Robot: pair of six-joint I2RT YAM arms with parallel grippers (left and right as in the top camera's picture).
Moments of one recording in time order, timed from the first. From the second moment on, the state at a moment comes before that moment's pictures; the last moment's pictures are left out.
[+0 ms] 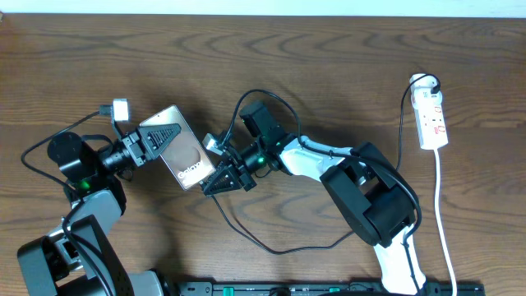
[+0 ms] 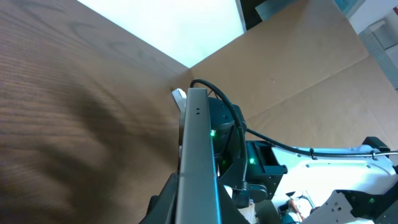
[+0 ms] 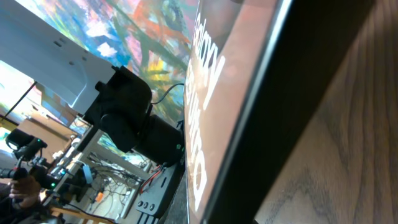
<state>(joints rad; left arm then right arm) 0.44 1.53 0.51 0.94 1.49 -0.90 0.71 2.18 1.26 0.12 -1.44 -0.06</state>
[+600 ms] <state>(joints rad) 0.44 1.53 0.51 0.94 1.49 -0.90 0.71 2.18 1.26 0.12 -1.45 -0.06</state>
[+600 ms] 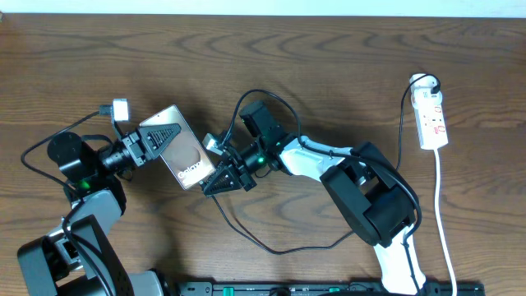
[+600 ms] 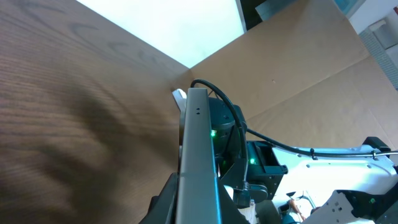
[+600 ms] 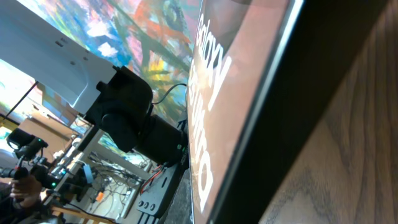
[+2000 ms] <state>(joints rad) 0.44 1.53 0.50 0.94 1.48 -0.90 0.71 2.18 1.26 0.15 -1.46 0.00</state>
